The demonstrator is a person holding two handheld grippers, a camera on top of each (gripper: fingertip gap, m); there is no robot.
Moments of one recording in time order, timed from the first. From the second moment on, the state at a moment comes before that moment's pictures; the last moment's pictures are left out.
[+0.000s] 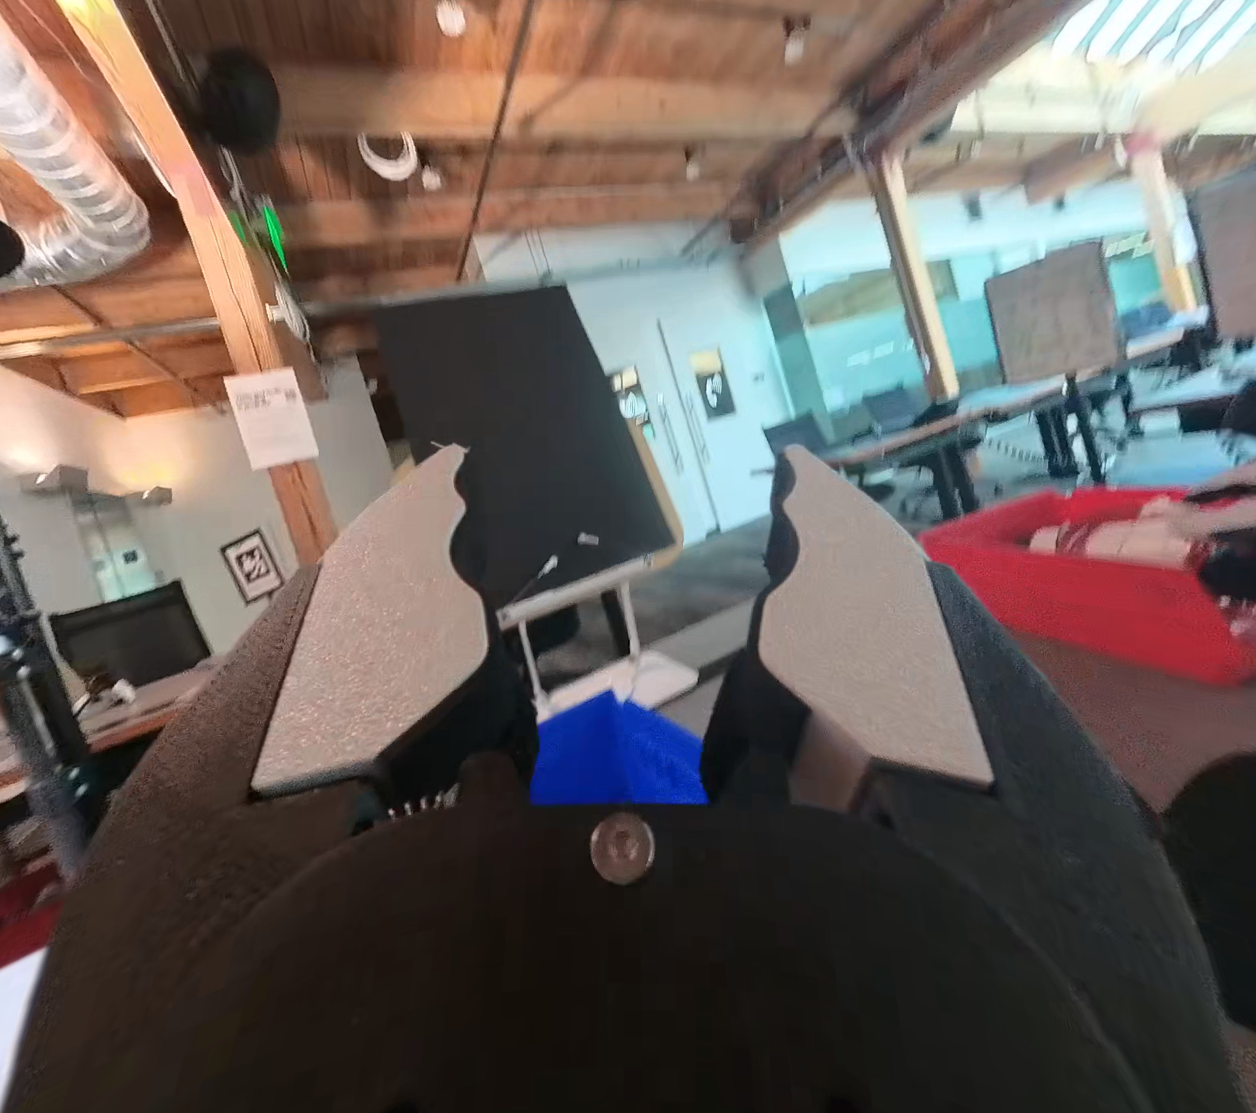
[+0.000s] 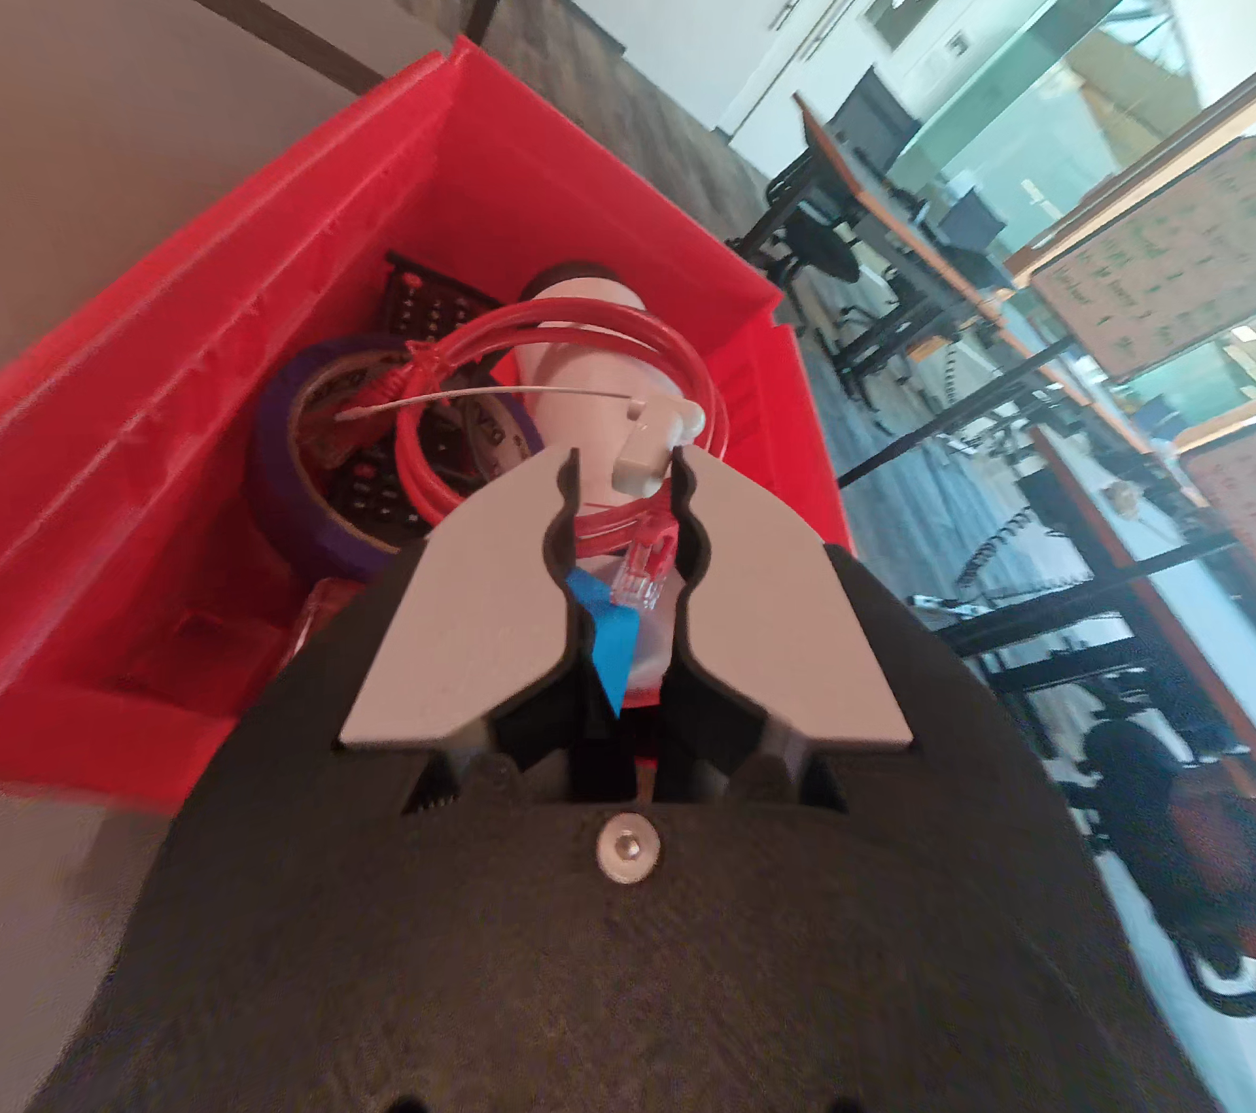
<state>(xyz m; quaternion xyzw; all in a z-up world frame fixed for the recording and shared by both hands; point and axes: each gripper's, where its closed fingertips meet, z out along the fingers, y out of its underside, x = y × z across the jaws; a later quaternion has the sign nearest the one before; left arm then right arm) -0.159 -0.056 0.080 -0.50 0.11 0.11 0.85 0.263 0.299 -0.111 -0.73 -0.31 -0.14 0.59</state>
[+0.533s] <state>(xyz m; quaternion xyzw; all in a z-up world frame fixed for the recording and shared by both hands) -0.185 0.019 -0.051 -0.76 0.13 0.11 0.62 0.238 0.256 -0.019 -0.64 -0.21 0.15 0.72</state>
